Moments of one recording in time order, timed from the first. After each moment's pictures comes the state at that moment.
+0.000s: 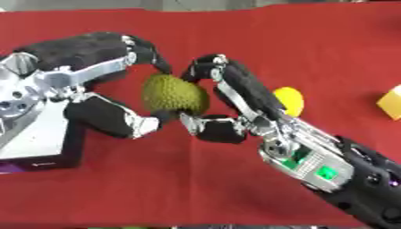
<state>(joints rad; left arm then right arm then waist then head) -0.99 0.62 -0.64 -1.88 -0.47 0.30 -0.60 -0.62 -0.55 0.67 -1.98 0.41 0.29 -0.21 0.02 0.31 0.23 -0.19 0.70</state>
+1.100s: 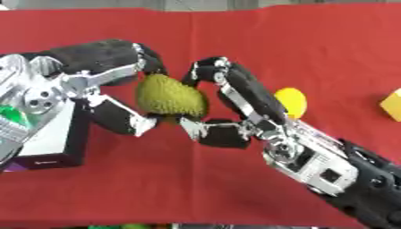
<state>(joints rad) -0.98 0.58 -0.66 -1.82 -0.50 0.28 -0.58 -0.62 -0.55 0.67 -1.98 0.37 0.20 -0.23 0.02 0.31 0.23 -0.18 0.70</state>
